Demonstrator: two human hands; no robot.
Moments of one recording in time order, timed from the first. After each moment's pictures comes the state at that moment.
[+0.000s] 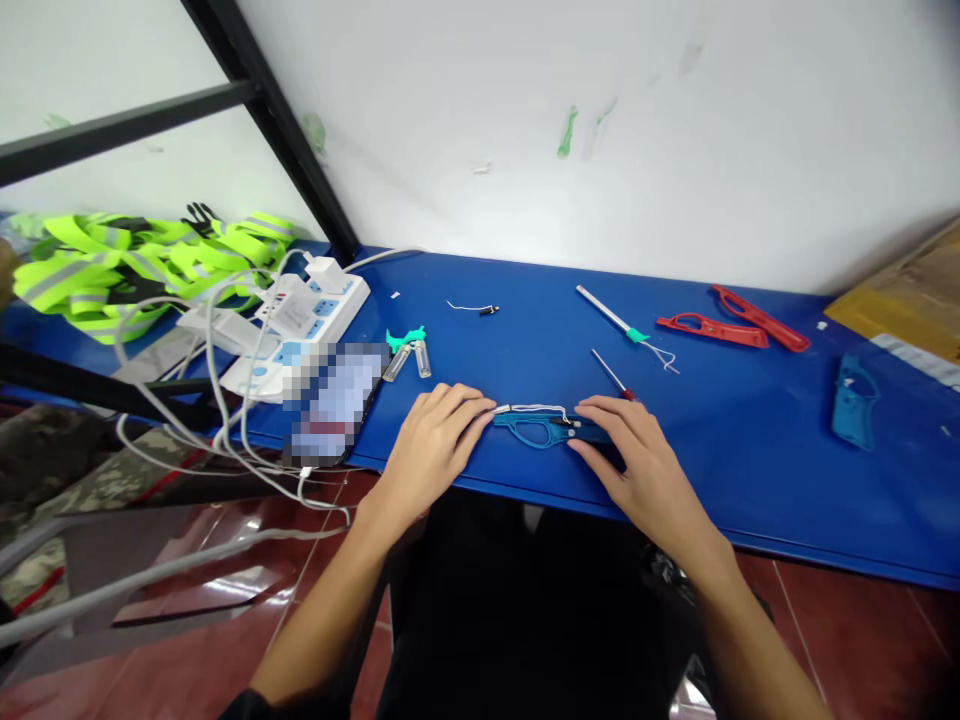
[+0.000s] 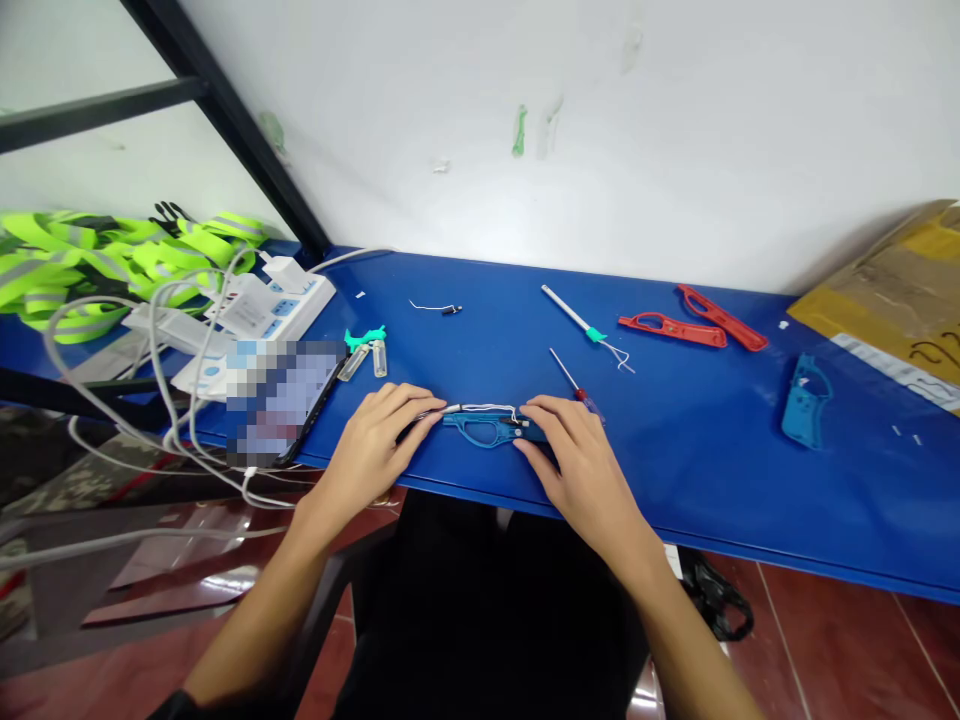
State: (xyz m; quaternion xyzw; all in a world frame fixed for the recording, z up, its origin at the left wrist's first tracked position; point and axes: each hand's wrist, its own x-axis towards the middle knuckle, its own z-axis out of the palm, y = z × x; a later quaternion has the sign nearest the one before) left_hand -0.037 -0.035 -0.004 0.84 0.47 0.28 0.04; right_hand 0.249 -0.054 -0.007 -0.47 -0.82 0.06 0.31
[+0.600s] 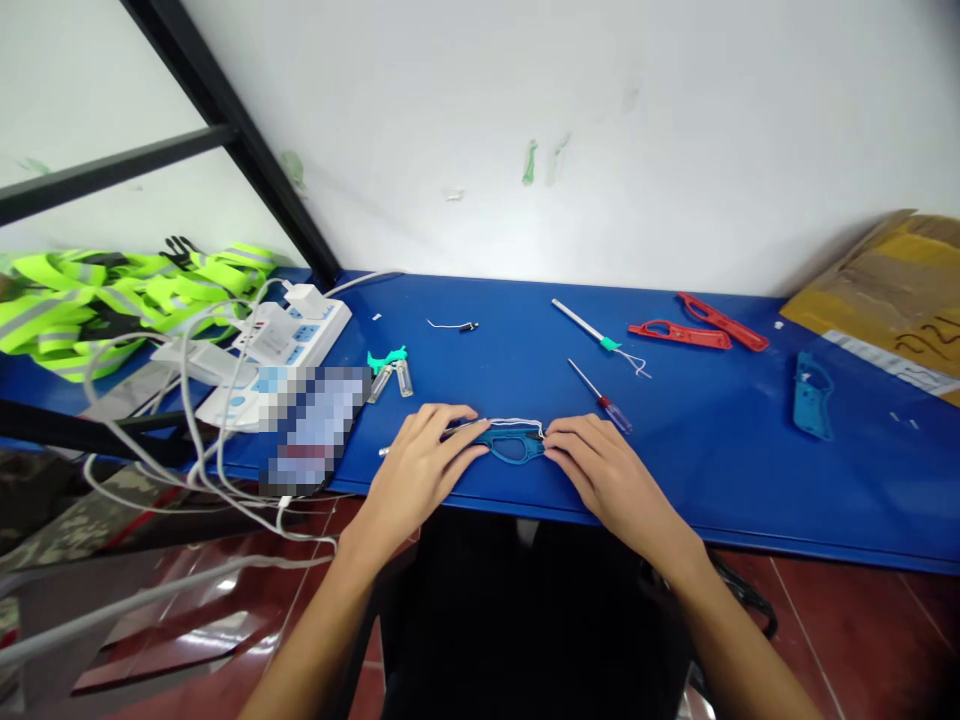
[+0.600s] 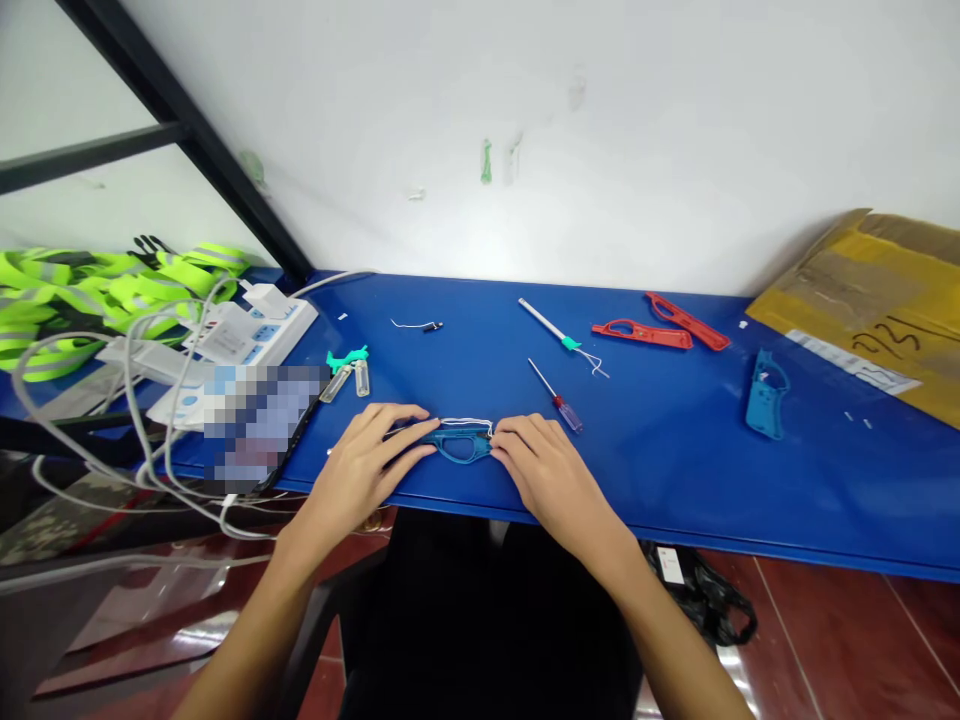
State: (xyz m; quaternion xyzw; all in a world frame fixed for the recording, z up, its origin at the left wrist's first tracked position) left_hand -0.038 -0.038 -0.007 0.87 0.42 0.27 0.02; right_hand 0.244 -0.053 -0.002 -0.41 -0.86 0.04 0.28
